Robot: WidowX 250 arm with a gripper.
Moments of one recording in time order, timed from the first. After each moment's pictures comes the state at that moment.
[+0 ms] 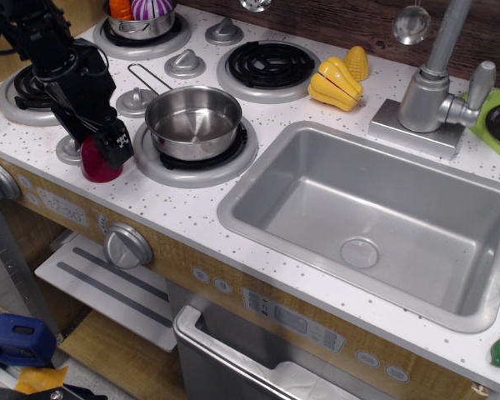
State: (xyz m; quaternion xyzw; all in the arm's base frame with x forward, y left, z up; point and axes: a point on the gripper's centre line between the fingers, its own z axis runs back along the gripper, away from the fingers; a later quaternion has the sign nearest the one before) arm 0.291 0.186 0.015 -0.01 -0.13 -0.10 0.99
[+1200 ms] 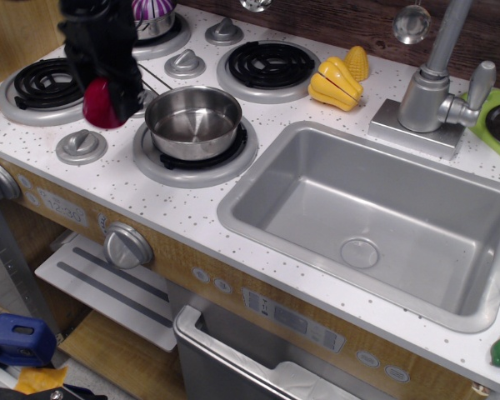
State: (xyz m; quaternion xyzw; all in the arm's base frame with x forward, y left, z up) arm 0.316 0.169 0.081 0.10 -0.11 -0.10 0.98
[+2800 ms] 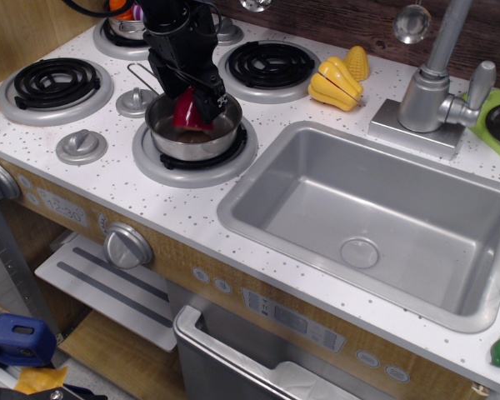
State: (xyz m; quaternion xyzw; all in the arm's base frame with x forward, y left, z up) arm 0.363 0.117 0.056 0.05 -0.17 -0.14 0.97
